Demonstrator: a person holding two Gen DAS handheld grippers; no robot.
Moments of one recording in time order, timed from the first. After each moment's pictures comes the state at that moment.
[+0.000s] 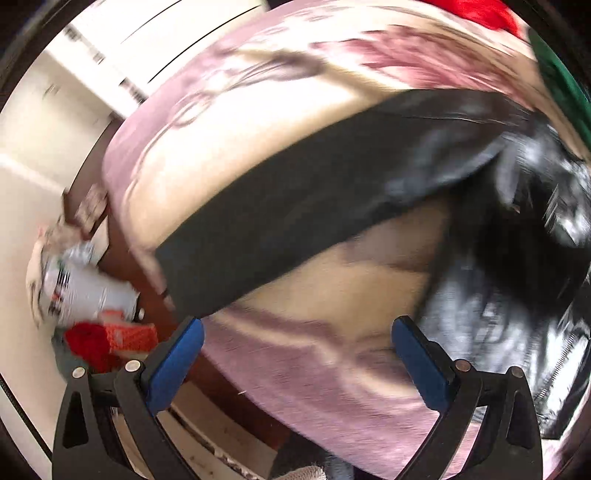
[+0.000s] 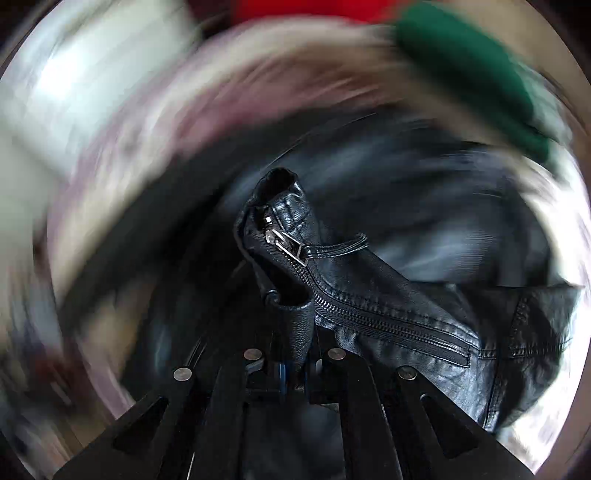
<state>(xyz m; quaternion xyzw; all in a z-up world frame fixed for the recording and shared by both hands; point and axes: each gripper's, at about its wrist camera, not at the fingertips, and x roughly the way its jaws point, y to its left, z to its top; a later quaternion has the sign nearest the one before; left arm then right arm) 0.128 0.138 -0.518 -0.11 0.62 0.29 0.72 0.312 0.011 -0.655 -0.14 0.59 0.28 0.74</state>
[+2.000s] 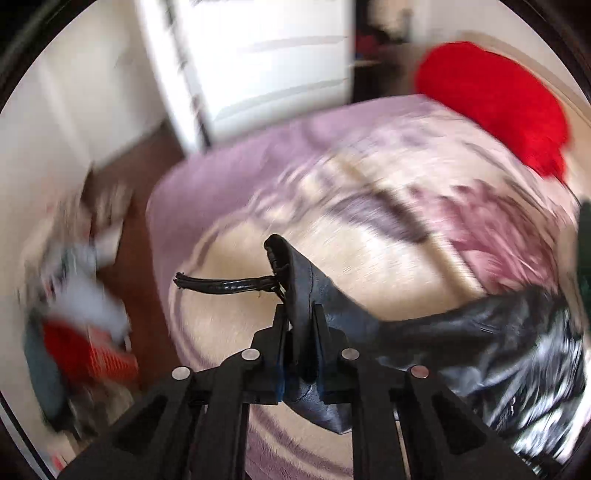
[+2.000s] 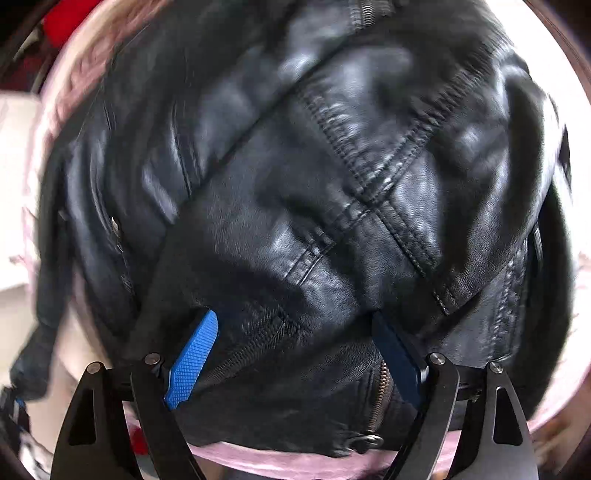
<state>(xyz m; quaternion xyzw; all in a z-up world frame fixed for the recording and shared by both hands) 0.161 0.287 -0.449 -0.15 0.44 0.36 0.81 0.136 -0.068 -0.684 0.14 0.75 0.04 0.65</state>
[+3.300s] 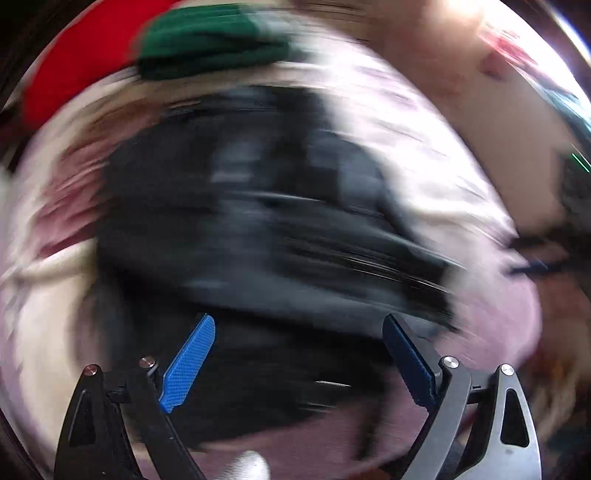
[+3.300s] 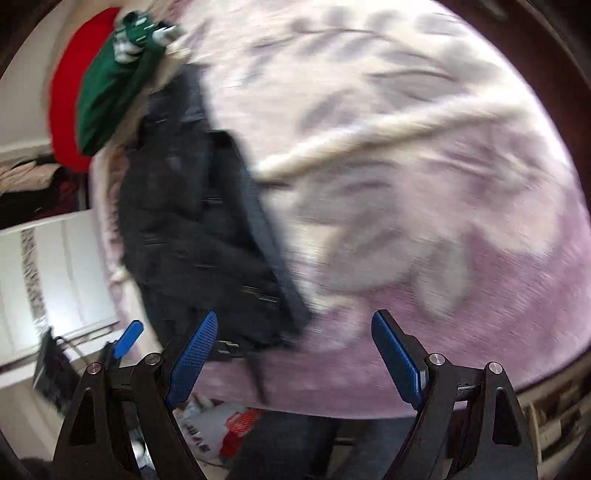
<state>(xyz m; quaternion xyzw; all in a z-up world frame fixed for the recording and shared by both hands) 0.226 -0.082 -0.503 0.08 0.59 -0.14 0.79 0.016 -0.418 -0.623 0.38 0.69 0.05 0.62</state>
